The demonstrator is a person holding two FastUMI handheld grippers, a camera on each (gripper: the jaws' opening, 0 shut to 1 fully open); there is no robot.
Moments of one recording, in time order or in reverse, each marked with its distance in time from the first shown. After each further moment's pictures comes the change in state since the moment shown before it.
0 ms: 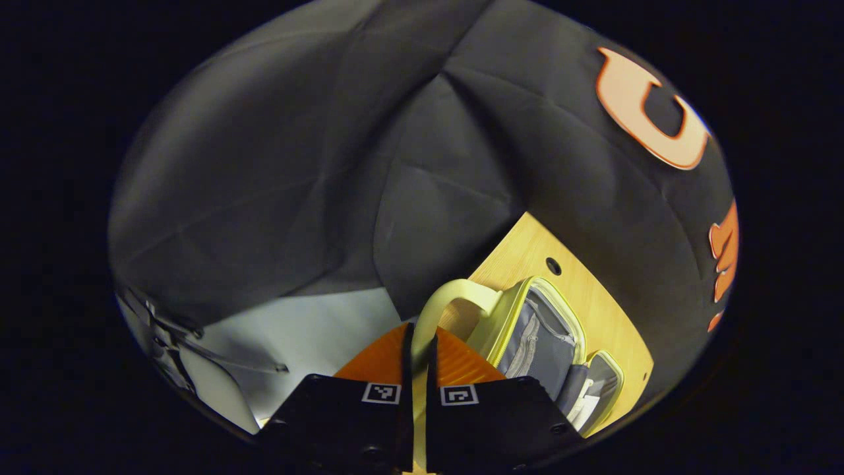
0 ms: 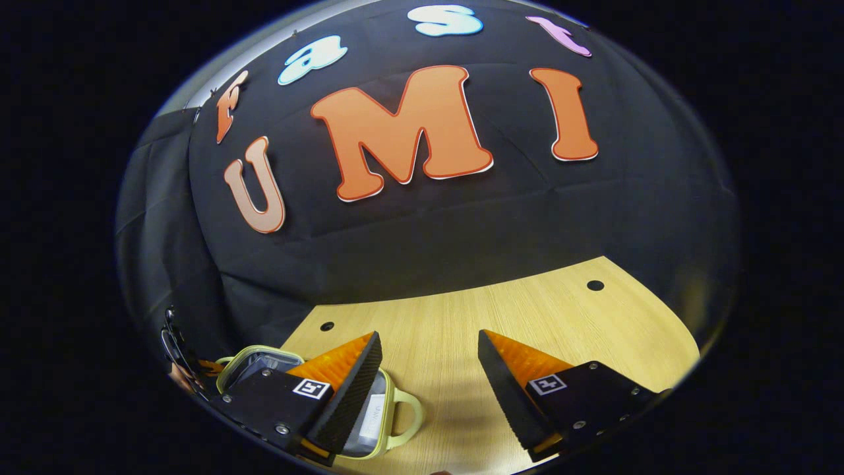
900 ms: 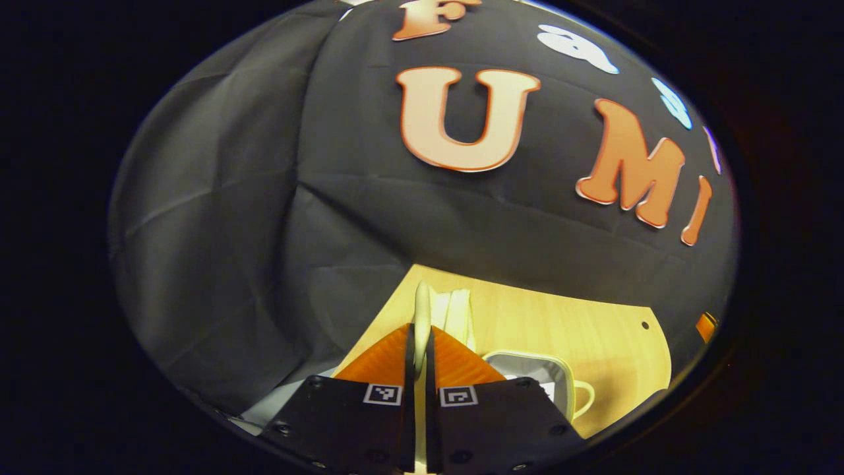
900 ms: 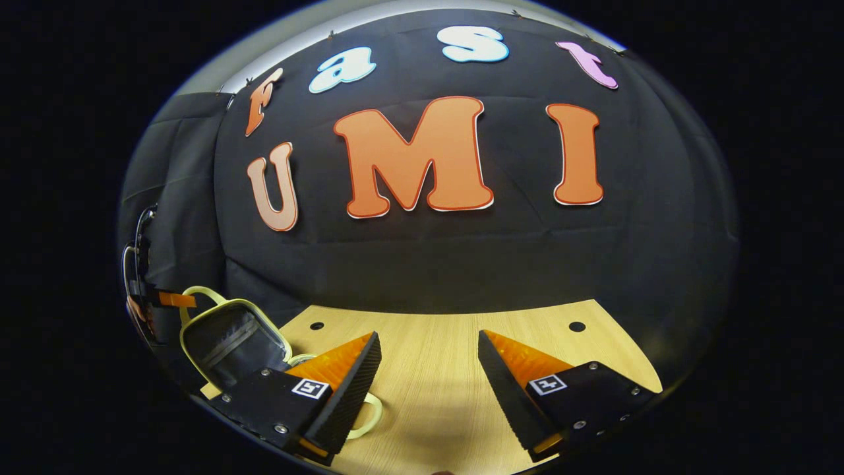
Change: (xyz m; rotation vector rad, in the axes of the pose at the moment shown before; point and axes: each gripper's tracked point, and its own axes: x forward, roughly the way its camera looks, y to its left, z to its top) left arm -0.156 -0.193 0.018 0.413 -0.234 -0.274; right arm -0.032 -0.040 0.033 -0.172 -0.087 0.028
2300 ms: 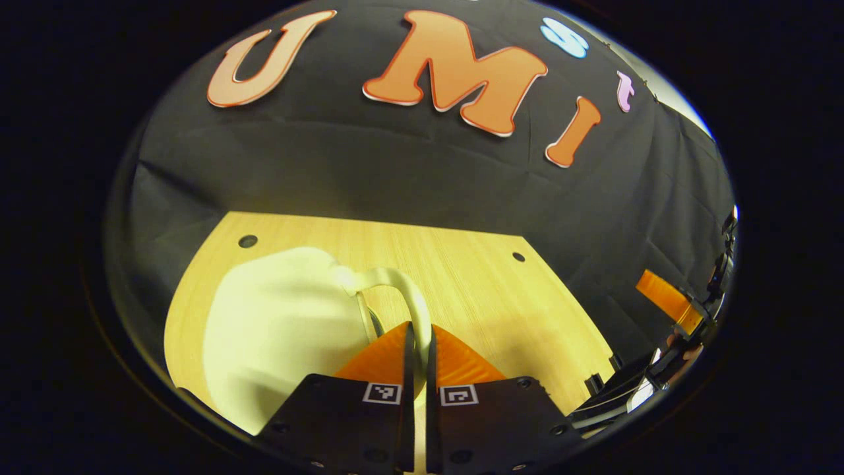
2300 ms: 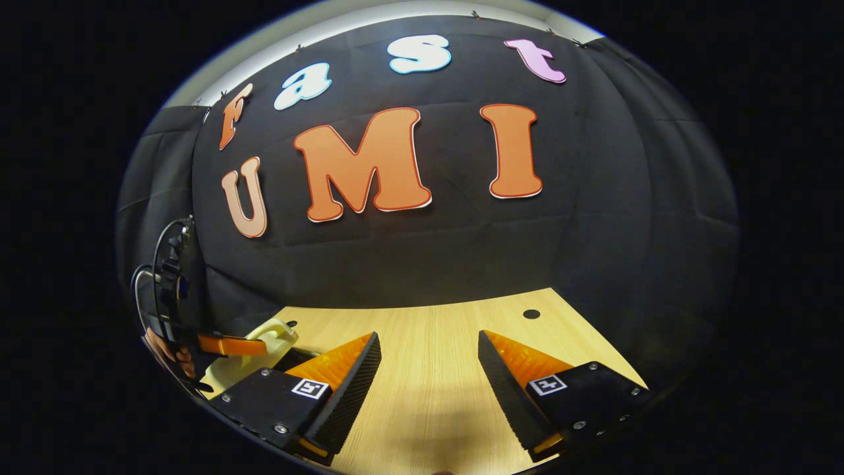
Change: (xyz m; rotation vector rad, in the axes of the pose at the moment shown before) left arm 0.007 -0.290 -0.144 0.138 0.270 -0.526; right arm -0.057 -0.086 -0.022 0.054 0.005 -0.110
